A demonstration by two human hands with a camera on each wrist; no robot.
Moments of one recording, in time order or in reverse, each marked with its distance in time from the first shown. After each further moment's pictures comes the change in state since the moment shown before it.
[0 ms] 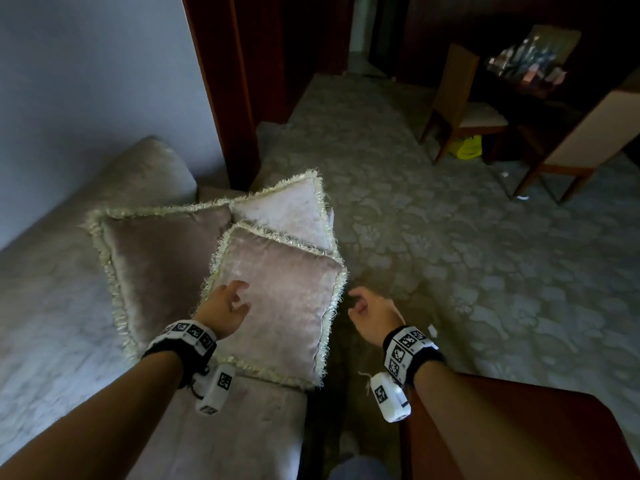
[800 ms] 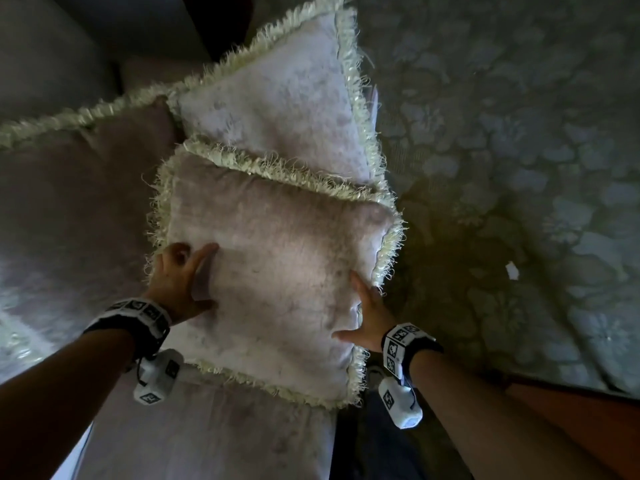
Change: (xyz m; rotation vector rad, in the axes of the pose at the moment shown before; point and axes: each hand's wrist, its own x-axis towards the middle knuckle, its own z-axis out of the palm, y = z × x) left_hand 0.282 -0.212 0.124 0.486 -0.232 -0.086; right_hand 0.293 0.170 0.250 0.110 -0.526 0.216
